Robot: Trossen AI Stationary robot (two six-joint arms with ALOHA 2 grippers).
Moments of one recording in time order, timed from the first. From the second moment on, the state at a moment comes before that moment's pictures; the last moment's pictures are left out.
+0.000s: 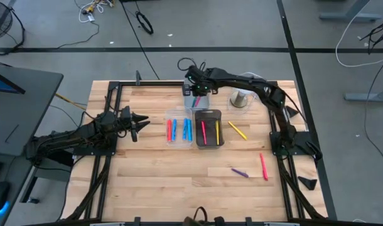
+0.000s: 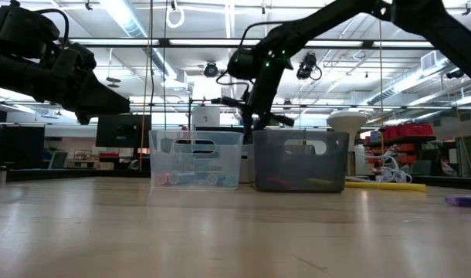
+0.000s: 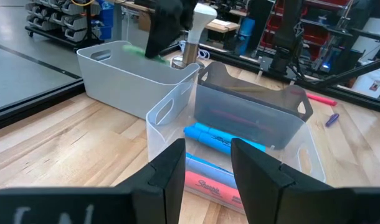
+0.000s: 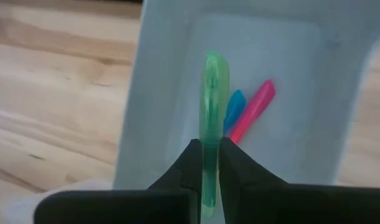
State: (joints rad) left arm 0.35 0.22 0.01 0.05 -0.01 -0.21; right arm -0.47 2.14 1.84 -0.83 0.07 0.91
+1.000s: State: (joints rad) left arm 0.35 0.22 0.01 0.05 -0.01 -0.21; right arm -0.46 2.25 1.84 -0.76 -0.04 0.90
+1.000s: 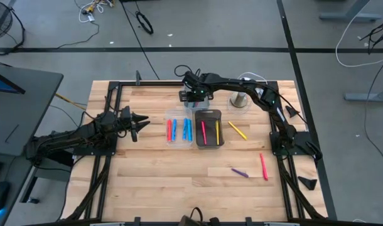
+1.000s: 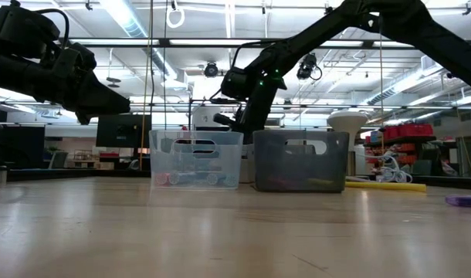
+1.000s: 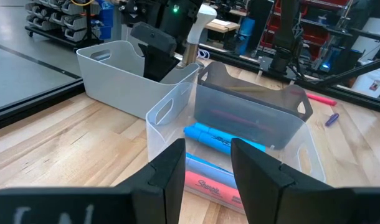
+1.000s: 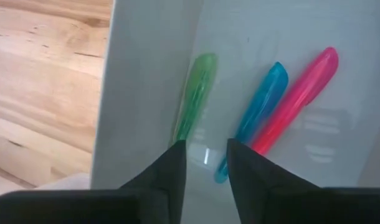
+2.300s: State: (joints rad) left arm 0.35 0.22 0.01 0.05 -0.01 -0.21; right arm -0.22 1.82 1.83 -1.38 -0.12 0.35
